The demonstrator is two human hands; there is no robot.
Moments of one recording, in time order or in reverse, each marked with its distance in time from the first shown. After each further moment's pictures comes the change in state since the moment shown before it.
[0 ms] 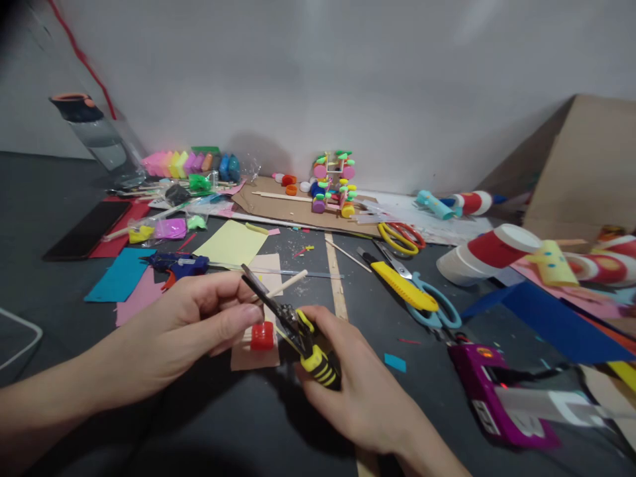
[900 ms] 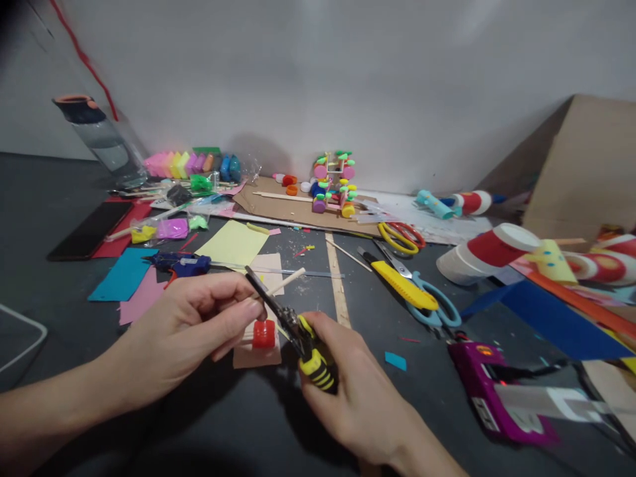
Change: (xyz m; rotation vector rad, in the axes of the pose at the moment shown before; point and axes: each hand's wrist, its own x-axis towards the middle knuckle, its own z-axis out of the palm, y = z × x) left_hand -0.003 -0.005 0.003 0.127 0.095 0.085; right_hand -0.002 -0.008 0.004 0.025 -0.004 0.019
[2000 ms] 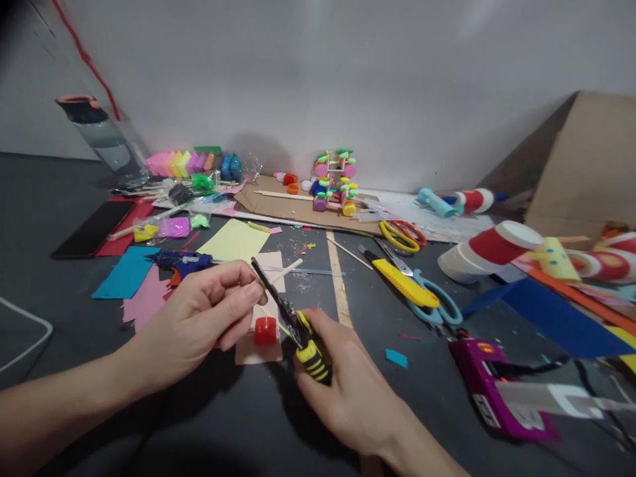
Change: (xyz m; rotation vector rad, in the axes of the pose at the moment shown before) left_hand 0.006 -0.007 0.005 -0.107 0.046 0.019; right_hand 0.002 -0.001 0.010 0.070 -0.022 0.099
